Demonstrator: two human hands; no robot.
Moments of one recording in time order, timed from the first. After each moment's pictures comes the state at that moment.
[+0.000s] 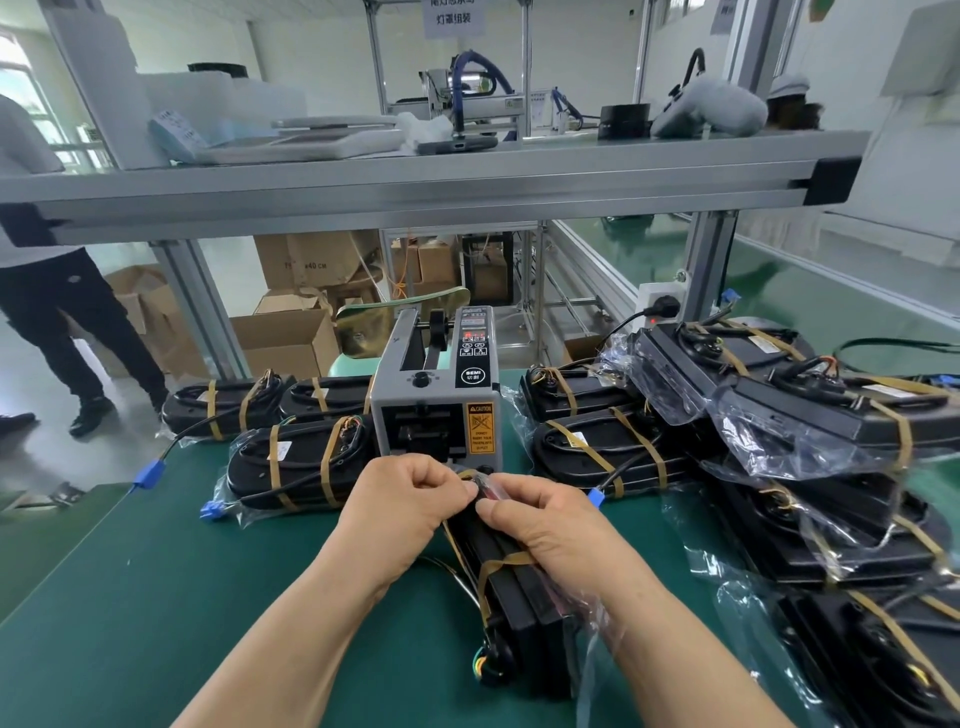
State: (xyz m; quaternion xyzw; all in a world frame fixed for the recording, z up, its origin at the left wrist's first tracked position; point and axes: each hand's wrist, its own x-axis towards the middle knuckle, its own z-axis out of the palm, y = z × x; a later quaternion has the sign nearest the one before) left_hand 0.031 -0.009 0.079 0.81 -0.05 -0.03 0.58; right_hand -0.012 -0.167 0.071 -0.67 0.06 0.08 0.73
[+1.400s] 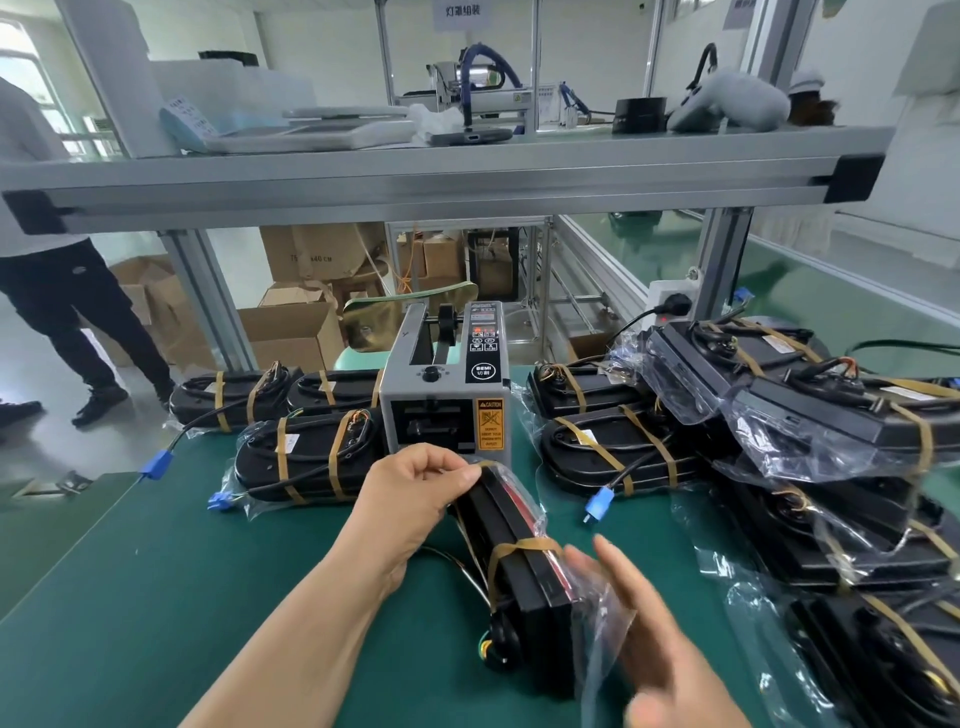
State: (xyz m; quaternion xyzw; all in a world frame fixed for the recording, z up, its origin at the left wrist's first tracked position) left_hand 0.044 -0.008 0.064 0.75 0.00 -0.04 0.66; right_hand -0.084 -0.205 0.003 -0.68 -0.06 0.05 0.73
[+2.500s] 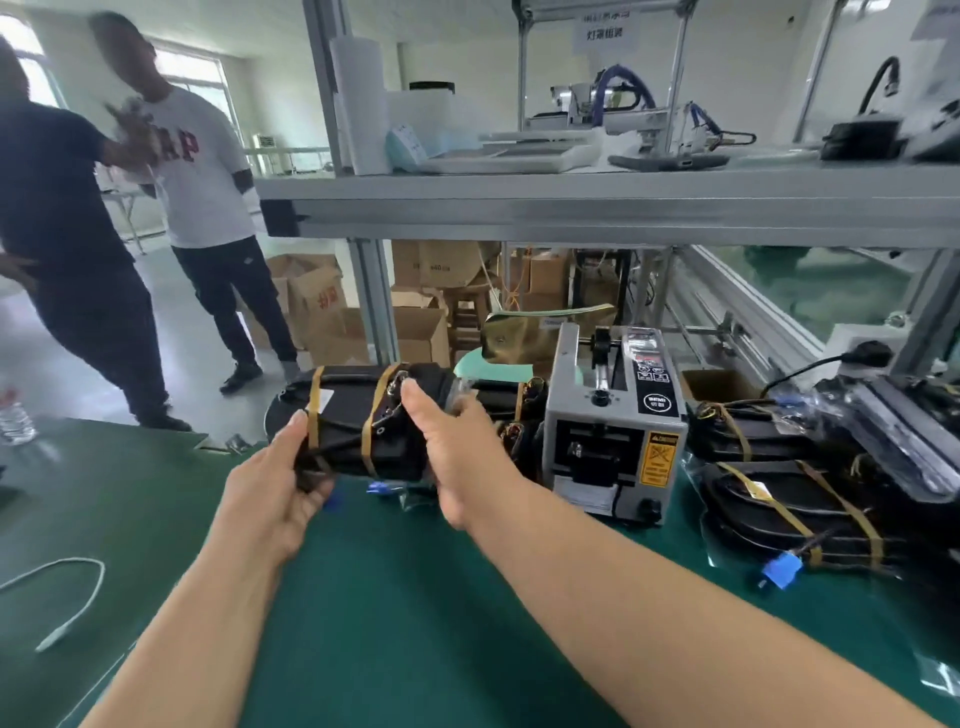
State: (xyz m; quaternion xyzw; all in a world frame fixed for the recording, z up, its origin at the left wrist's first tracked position) left_hand 0.064 0.214 0.084 0.54 0.23 0.14 0.80; right_hand 0.074 0.052 0.117 -0.57 0.00 0.14 0.81
